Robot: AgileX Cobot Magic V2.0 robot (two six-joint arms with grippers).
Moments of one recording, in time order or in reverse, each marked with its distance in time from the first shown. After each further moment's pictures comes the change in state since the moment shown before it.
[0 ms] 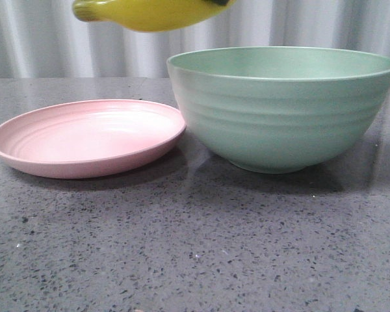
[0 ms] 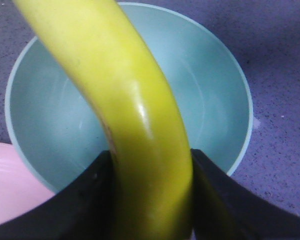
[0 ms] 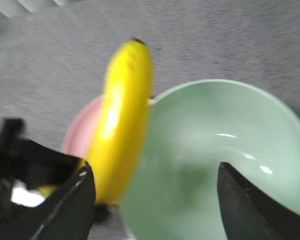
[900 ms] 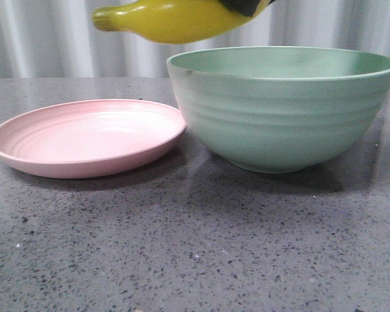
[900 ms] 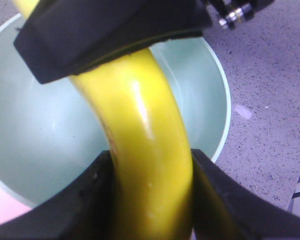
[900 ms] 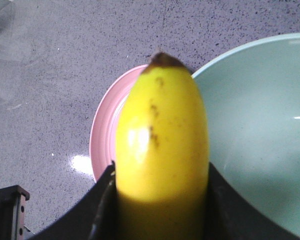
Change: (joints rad) left arm -0.045 0.014 0.000 -0.002 -0.003 0.000; right arm 0.004 0.289 -0.057 0.249 -0.026 -0.024
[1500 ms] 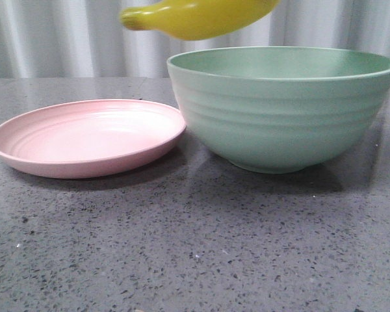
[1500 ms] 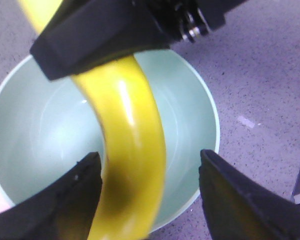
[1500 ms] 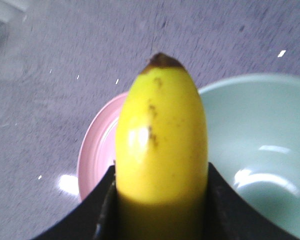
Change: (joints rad) left arm 0.000 0.000 -0.091 0.012 0.040 0.018; right arm -0.054 0.000 -0.029 -0.054 -0.021 -0.010
